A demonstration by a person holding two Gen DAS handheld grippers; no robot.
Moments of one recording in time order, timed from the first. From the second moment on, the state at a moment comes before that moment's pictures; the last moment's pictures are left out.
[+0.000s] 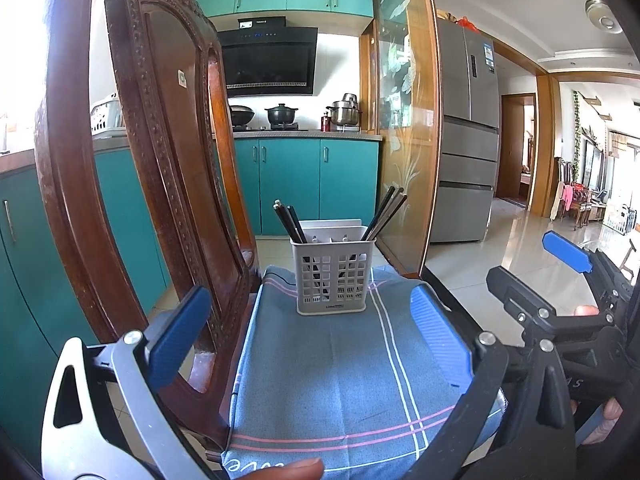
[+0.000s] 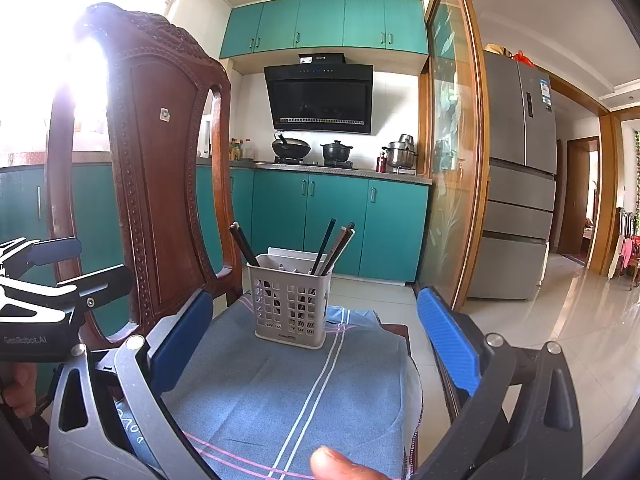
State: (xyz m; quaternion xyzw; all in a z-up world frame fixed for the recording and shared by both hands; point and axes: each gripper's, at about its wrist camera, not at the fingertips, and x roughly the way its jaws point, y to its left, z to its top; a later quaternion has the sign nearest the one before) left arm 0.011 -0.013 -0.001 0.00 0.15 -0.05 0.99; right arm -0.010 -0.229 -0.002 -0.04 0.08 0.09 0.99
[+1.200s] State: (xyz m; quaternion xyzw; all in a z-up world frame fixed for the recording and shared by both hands) left arm 0.023 -0.017 -0.008 0.00 0.17 -0.06 0.98; right arm 0.004 -0.235 -0.002 -0.04 0.09 0.09 0.99
